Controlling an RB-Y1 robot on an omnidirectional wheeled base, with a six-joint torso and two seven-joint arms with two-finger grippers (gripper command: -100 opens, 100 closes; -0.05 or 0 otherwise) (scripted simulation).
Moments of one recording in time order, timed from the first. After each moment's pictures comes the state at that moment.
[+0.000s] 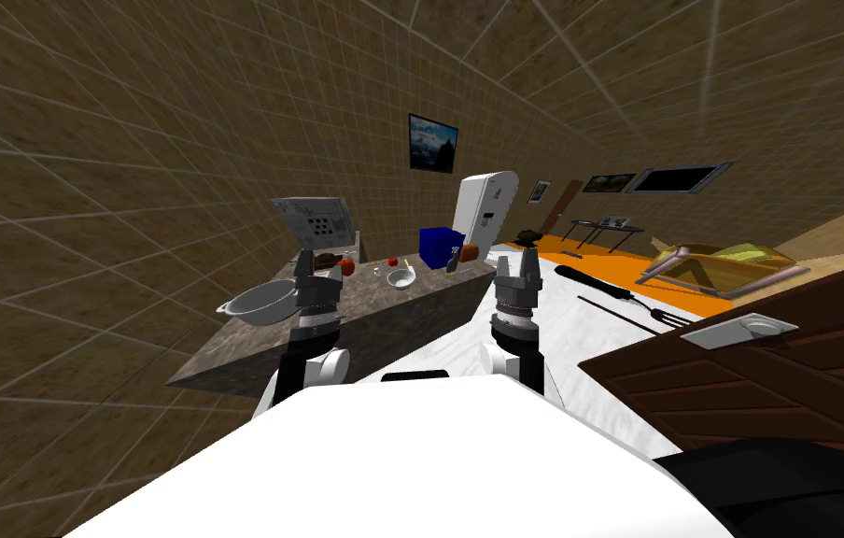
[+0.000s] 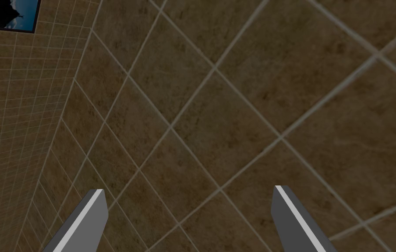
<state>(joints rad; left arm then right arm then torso) 0.46 -0.05 -0.07 -2.32 -0.07 -0.39 -0.03 0.47 0.03 0.03 -2.35 0.09 -0.59 0.09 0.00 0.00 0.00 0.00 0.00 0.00</state>
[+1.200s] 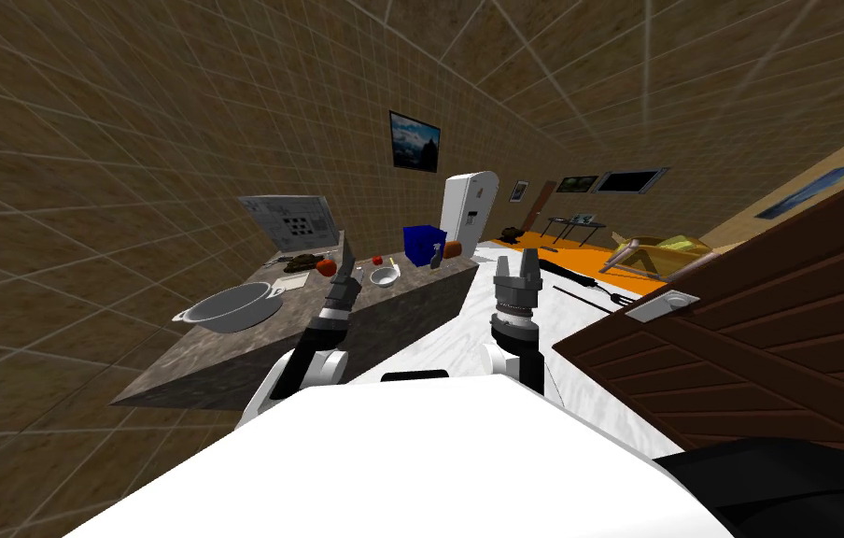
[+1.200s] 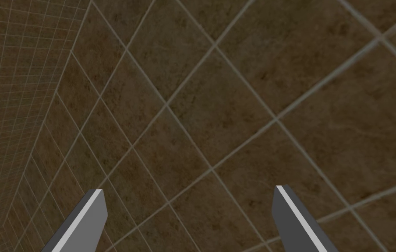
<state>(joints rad) 0.40 0.18 -0.15 -2.32 -0.08 -0.14 -0.04 0.47 0.03 0.03 -2.35 0.09 -0.59 0.09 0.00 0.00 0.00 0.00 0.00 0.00</state>
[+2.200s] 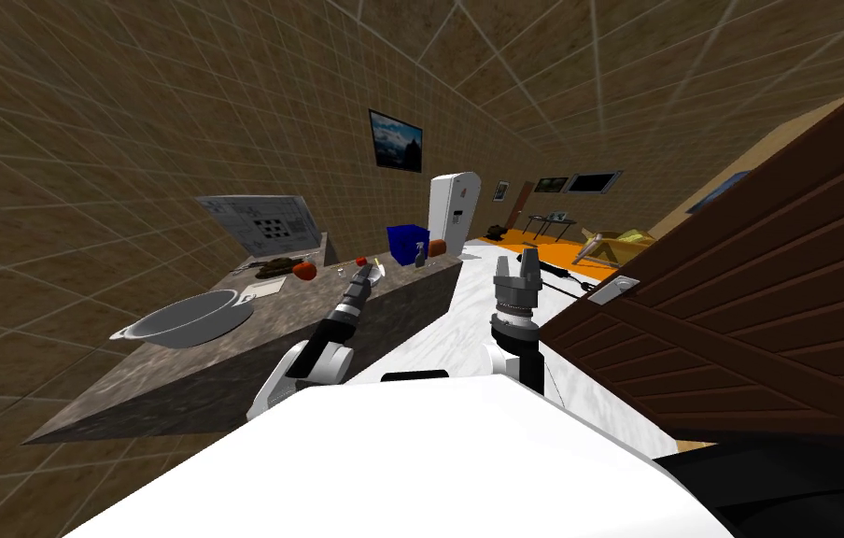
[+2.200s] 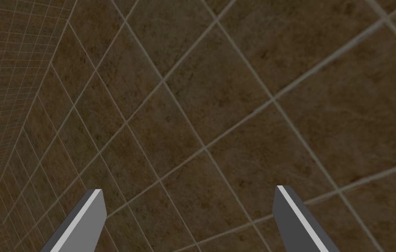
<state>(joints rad) 0.34 0.23 -0.21 -2.31 -0.10 0.14 -0.06 0.47 0.03 0.03 -2.35 0.09 -0.59 0.09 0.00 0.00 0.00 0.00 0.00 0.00</state>
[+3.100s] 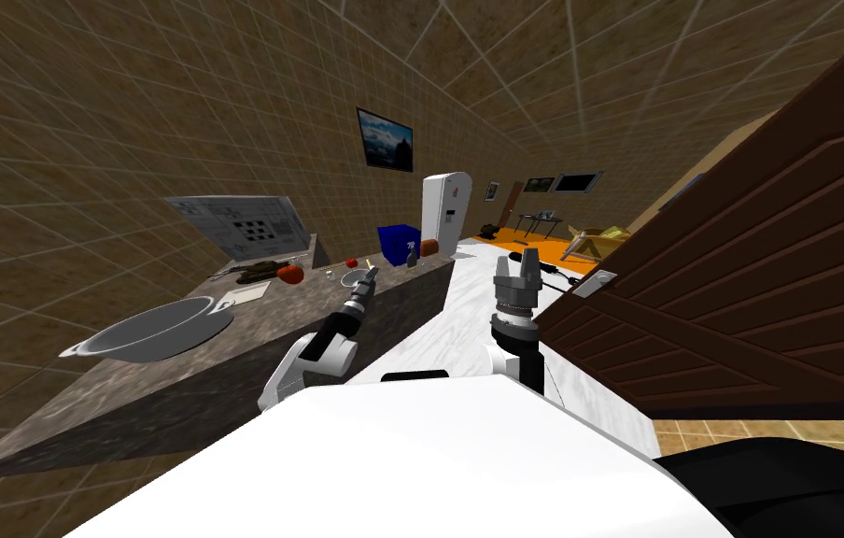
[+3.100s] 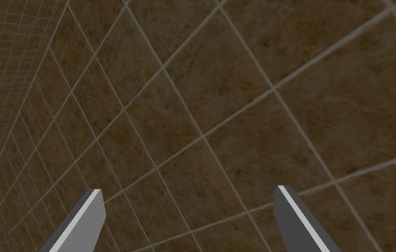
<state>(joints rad) 0.28 0.22 -0.23 -2.30 -0.11 0.38 -0.08 0.47 0.03 0.03 -2.35 0.09 -0.59 0.09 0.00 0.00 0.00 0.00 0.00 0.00</state>
